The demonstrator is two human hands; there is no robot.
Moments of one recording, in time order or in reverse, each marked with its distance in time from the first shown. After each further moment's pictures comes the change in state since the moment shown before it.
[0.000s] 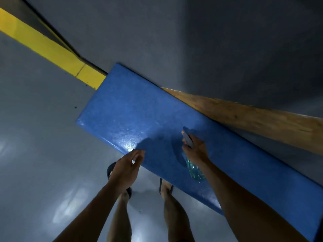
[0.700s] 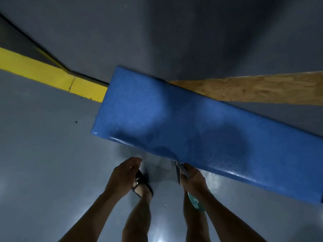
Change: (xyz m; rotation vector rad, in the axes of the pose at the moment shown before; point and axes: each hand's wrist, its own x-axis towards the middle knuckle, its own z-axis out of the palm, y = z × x) left_hand -0.007 -0.086 -0.111 0.112 -0.175 0.056; right_hand -0.143 0.026 0.168 -0.015 -0.005 0.252
